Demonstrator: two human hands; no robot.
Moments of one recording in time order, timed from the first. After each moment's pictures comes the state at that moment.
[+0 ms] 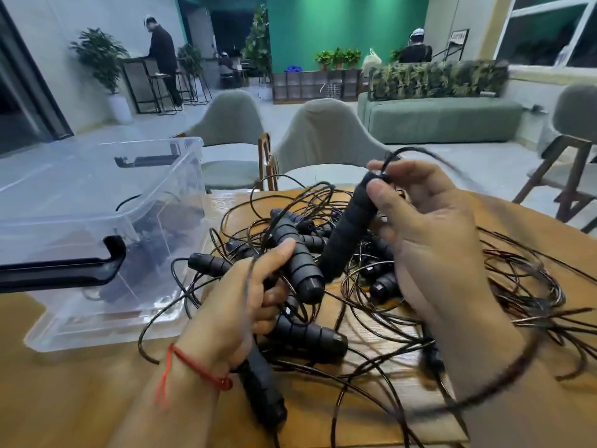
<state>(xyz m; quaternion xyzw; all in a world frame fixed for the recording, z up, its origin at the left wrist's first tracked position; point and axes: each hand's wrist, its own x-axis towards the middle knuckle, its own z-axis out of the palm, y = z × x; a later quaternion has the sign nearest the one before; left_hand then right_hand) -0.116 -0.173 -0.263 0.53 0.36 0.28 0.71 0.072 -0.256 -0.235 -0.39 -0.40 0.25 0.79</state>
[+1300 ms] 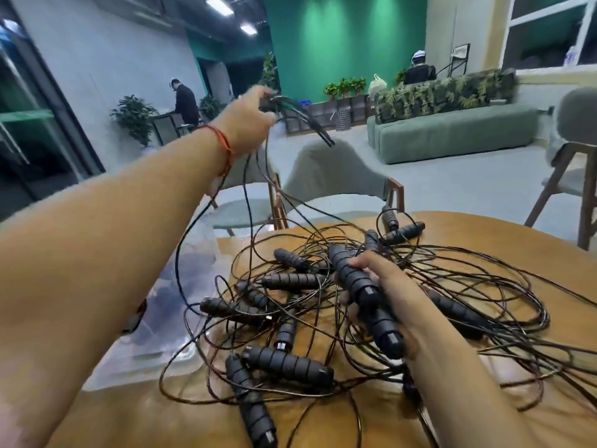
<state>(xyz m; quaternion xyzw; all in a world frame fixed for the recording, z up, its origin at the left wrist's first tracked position) -0.006 -0.054 -0.030 0.85 0.41 0.28 0.17 0.109 -0.264 -0.246 -0.43 -0.18 0.61 0.64</state>
